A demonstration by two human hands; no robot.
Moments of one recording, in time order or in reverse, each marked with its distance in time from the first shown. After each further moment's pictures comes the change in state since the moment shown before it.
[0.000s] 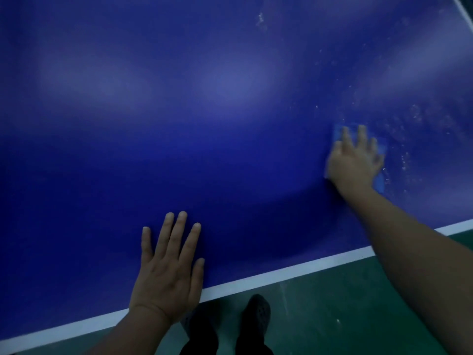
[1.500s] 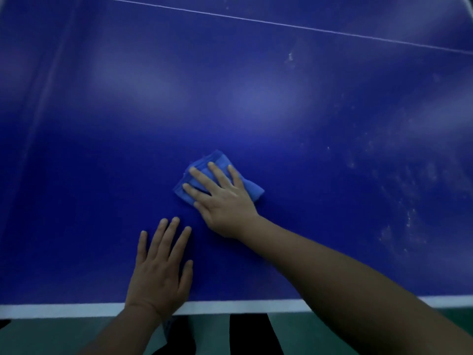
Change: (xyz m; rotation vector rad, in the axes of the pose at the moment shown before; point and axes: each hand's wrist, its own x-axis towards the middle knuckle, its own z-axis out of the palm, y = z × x) left_hand 0.016 0.020 -0.006 -0.060 0.057 -0.237; right_hand -0.111 -0.163 0.029 -0.085 -0.151 -1.368
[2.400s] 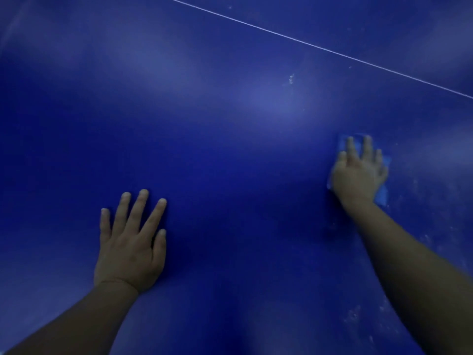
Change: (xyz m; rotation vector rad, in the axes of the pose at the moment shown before) left_hand 0.134 0.049 0.001 0.011 0.051 -0.327; right_hand -0.027 0.342 -0.053 0.025 0.146 0.976
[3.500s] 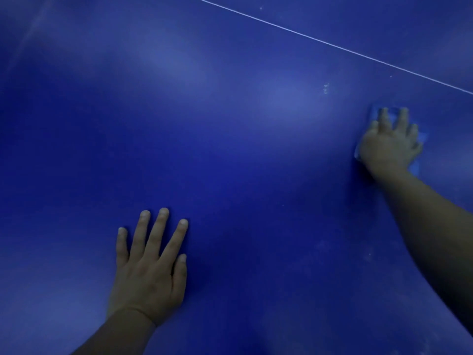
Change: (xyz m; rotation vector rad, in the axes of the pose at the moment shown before) left_hand 0.005 -0.001 -0.003 0.029 -0.029 0.020; right_hand 0.095 -0.062 0.004 0.000 0.013 0.072
